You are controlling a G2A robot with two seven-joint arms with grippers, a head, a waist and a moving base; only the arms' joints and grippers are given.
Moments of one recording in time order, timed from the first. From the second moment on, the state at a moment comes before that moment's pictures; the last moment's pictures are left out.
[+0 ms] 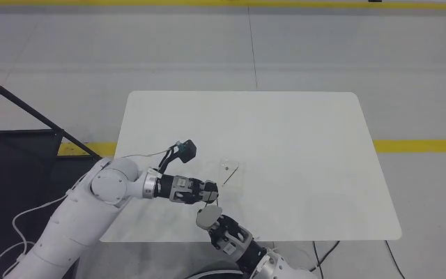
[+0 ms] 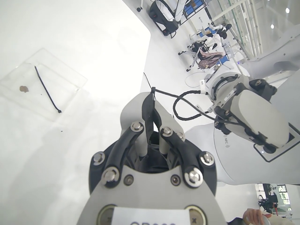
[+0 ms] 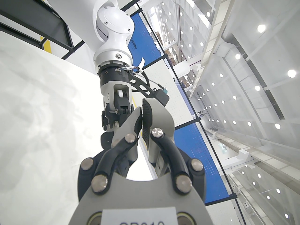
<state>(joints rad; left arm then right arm) 1.04 -0.87 -1.07 -1.67 -0.19 -0.65 -1.09 -1.69 -1.24 0.92 -2.20 -2.66 -0.09 -0.20</state>
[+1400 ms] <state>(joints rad) 1.20 -0.85 -1.22 -1.80 0.10 -0.80 -0.85 -1.68 -1.22 0.90 -2.21 -2.66 -0.12 -0.18</state>
